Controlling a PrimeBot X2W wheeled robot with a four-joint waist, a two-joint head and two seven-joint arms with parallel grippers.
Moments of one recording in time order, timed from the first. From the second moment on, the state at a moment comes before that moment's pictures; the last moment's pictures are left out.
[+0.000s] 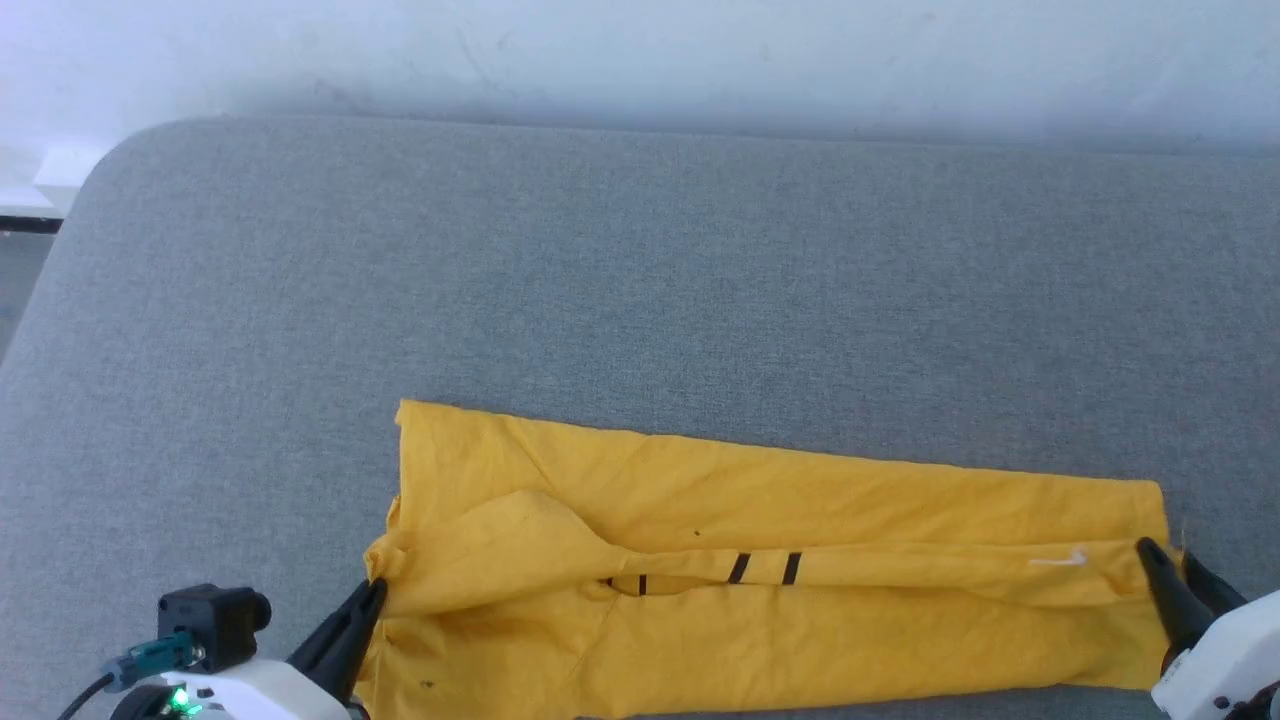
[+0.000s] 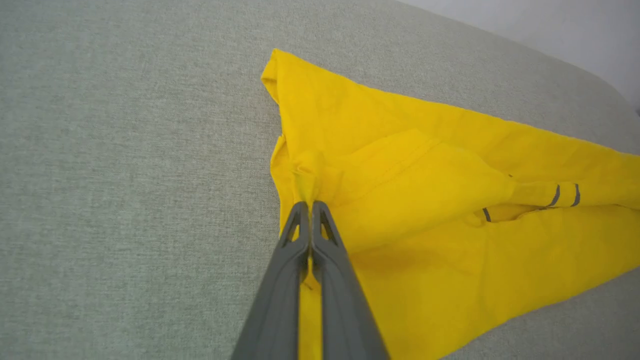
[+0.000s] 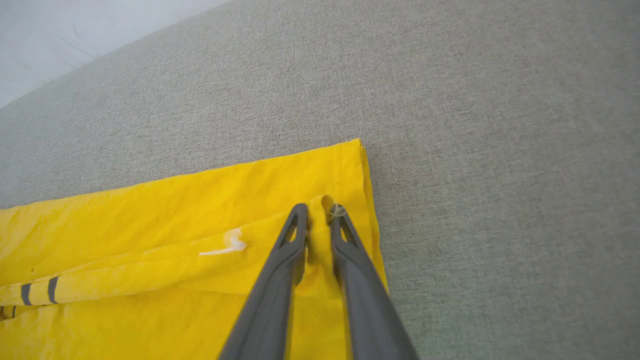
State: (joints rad) left arm 0.09 0.69 -0.45 -0.16 -0.86 0.19 0.03; right arm 0.12 -0.05 -0.34 -0.16 0.42 0.13 0.53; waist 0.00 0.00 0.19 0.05
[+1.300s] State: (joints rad) left arm 0.16 0.53 -0.27 -0.26 -0.54 0.41 -0.26; right arm 0.13 -0.06 -0.38 0.06 0.38 0.13 0.54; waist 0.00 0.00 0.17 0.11
